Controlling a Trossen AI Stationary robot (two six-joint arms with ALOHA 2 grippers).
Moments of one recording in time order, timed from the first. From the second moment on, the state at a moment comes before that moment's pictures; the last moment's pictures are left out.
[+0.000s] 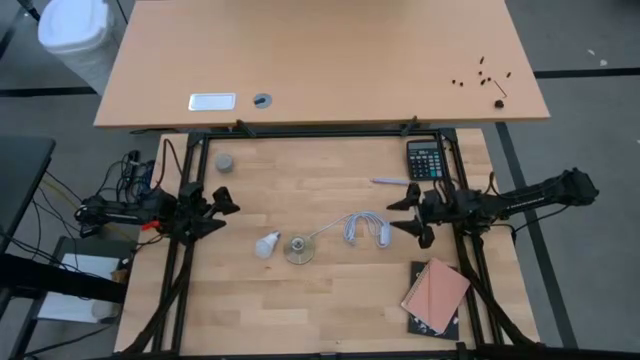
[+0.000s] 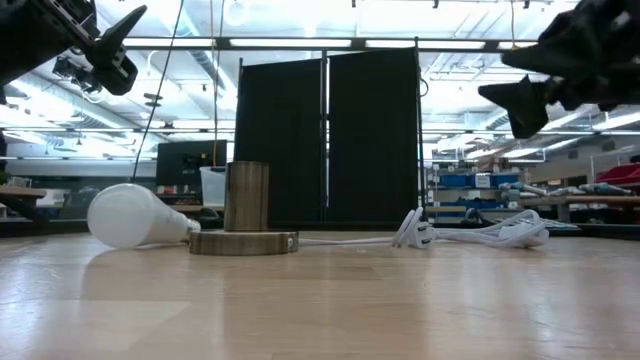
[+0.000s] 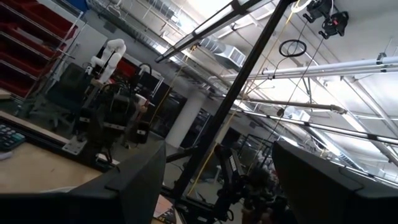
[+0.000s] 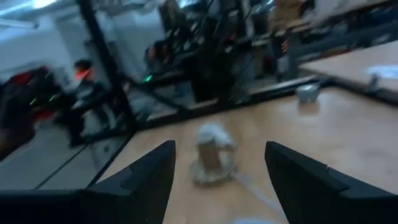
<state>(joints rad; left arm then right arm) -0.12 0.00 0.01 0.43 0.06 -0.60 0.10 0.54 0.01 0.58 0.09 0.27</state>
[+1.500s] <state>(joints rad) -0.26 0.42 0.48 -0.18 -0.06 -0.31 0.13 1.53 1.11 0.09 0.14 -0.13</state>
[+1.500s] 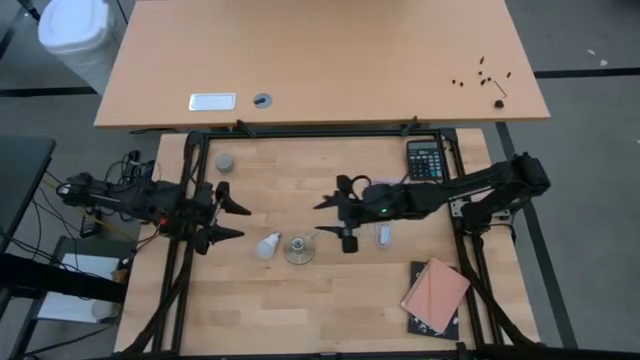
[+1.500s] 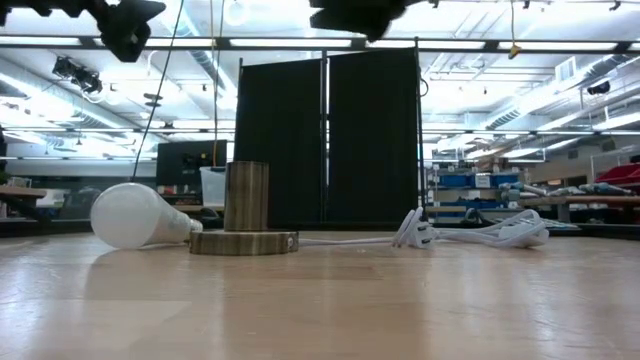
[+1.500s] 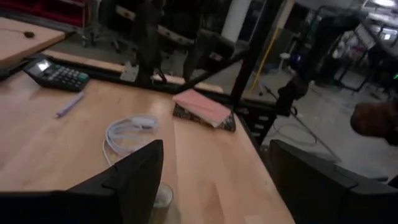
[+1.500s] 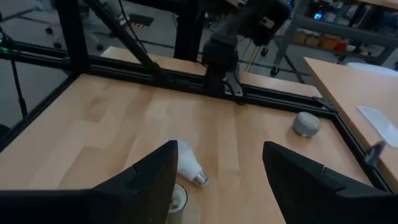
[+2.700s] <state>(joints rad) -0.92 0.54 0.43 -0.01 -0.64 -0.33 0.11 2.03 1.77 -0.33 0.02 -0.21</state>
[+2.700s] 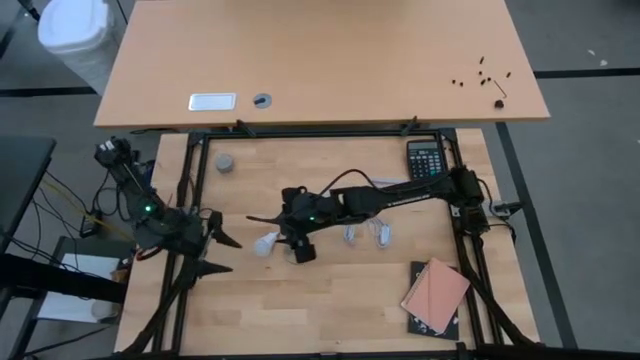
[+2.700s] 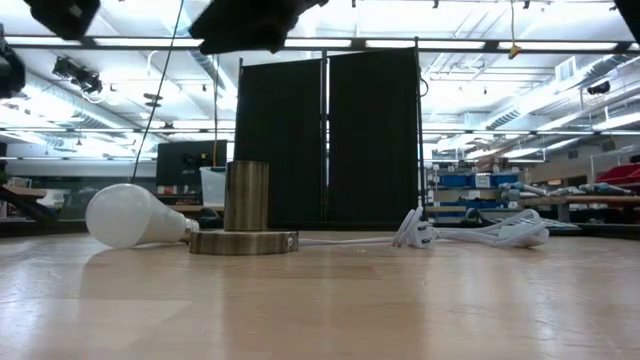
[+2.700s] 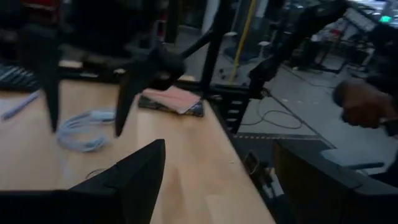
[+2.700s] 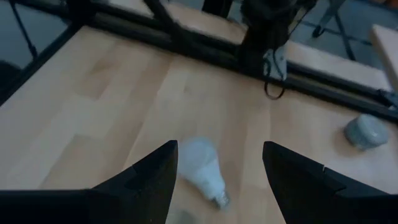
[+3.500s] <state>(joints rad) -1.02 0.74 0.43 -0.13 -0.98 -0.66 0.11 1.97 1.77 -0.44 0.20 -0.18</state>
